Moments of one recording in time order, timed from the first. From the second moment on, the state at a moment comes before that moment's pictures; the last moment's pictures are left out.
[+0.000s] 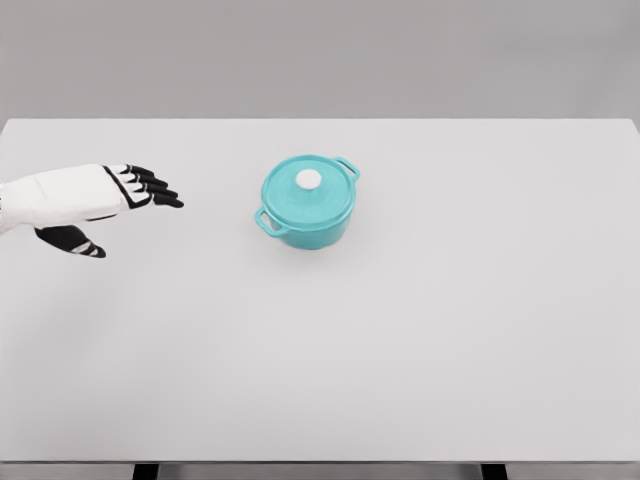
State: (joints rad) left arm -0.53 1.03 -0.54 -1.61 -0.24 -0.61 -0.52; right arm 0.00 0.00 0.13 0.11 0.06 -0.28 0.35
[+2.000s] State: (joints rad) left arm -1.13 0.33 -1.04 -0.94 -0.30 -0.61 -0.57; right arm 0.00 0.00 0.13 0.11 0.06 -0.28 0.35
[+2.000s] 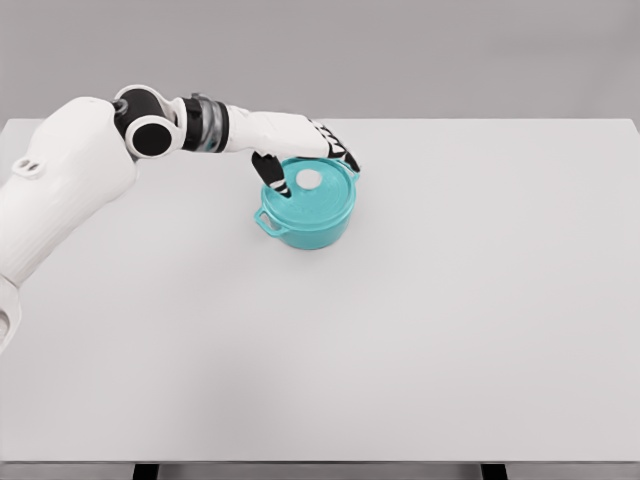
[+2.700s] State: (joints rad) left arm -1.18 0.45 -1.07 -0.98 -0.25 -0.61 -0.56; right arm 0.00 0.00 0.13 0.11 0.06 -0.28 0.35
